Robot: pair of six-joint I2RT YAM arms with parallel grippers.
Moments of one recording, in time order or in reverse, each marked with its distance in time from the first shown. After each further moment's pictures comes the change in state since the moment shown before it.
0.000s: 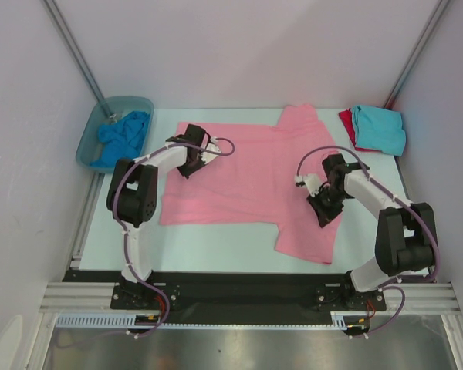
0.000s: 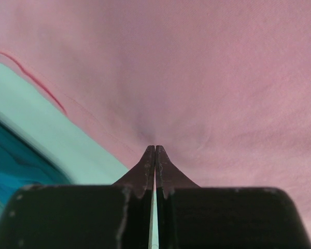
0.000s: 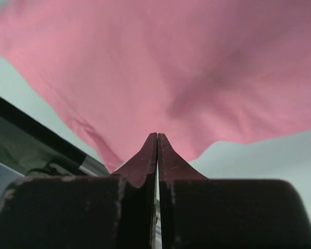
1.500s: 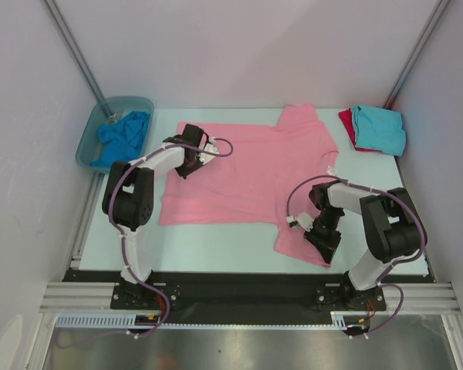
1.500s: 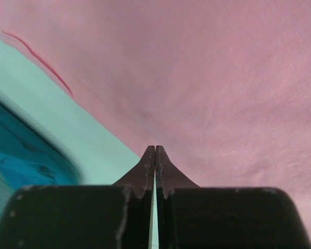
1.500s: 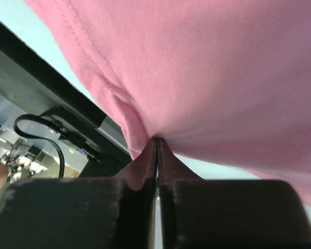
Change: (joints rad) left arm 0.000 -0.059 -0.029 -0.019 -0.018 0.019; right arm 0.130 0.119 -0.240 -0.124 0.035 -0.151
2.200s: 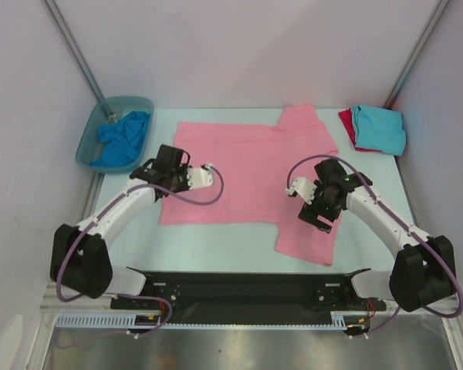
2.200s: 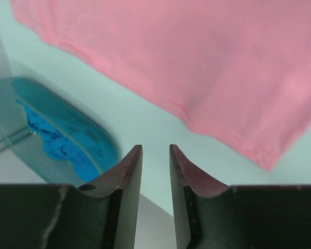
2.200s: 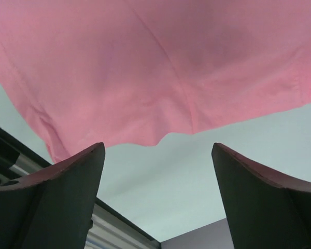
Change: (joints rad) left arm -0.034 -0.617 -0.418 0.030 0.146 0.355; right arm 0.048 -0.378 0.137 0.166 0.180 -0.054
